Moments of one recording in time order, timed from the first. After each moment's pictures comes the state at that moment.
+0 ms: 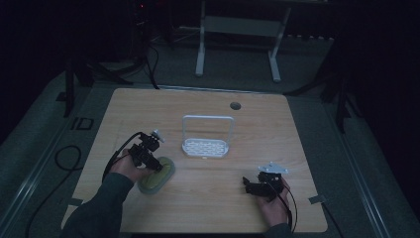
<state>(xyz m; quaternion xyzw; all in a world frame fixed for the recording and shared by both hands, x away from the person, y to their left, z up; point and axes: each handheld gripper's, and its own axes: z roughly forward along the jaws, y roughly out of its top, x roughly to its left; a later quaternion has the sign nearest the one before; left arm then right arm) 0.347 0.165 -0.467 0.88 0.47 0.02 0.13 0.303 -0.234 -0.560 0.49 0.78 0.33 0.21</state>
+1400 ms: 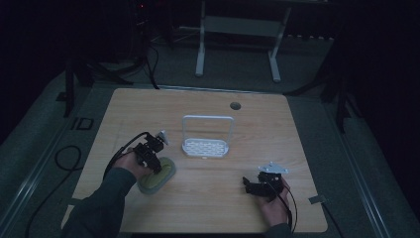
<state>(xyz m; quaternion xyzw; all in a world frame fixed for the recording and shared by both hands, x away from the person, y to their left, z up) 0.359 0.156 -0.475 0.90 0.43 -0.01 0.07 0.303 -0.234 -0.560 0.49 0.78 0.33 0.21</state>
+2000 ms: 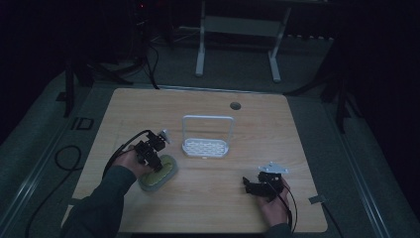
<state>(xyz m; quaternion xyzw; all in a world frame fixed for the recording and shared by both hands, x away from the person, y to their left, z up) 0.359 0.152 -0.463 0.91 0.41 0.00 0.08 0.303 -0.234 -0.560 0.49 0.78 0.33 0.21</state>
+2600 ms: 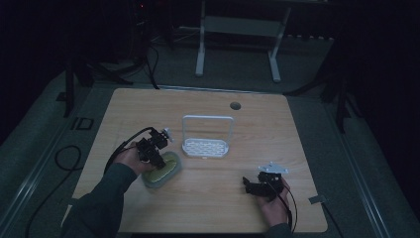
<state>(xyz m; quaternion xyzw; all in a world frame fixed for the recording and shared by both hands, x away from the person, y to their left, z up) 0.358 0.146 -0.453 0.92 0.37 0.01 0.10 0.303 -0.234 -0.560 0.49 0.78 0.33 0.21</state>
